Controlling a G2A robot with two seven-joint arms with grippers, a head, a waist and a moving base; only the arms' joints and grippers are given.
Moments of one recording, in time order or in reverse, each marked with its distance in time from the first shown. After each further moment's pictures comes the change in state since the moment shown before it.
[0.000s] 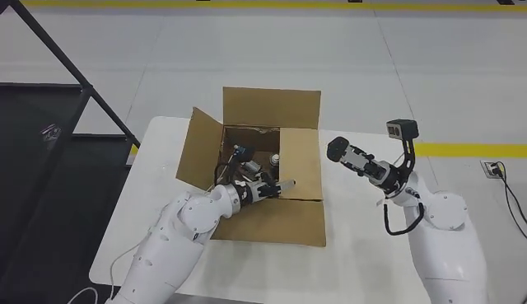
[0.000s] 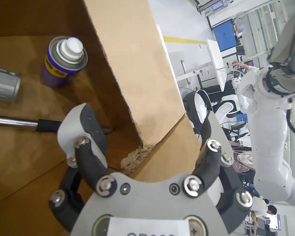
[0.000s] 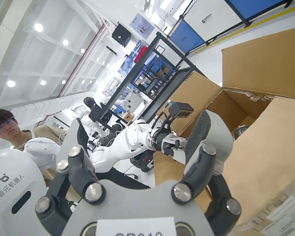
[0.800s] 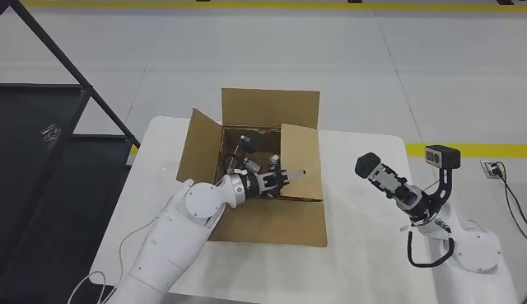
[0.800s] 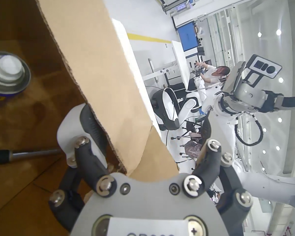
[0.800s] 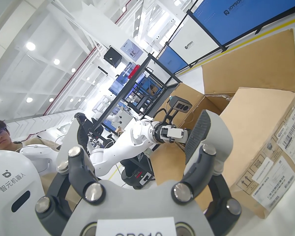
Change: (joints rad) left arm -0.107 -0.044 0.040 0.129 -0.259 -0.142 -0.043; right arm -0.232 0.055 0.097 -0.223 0.000 -0.001 -0.132
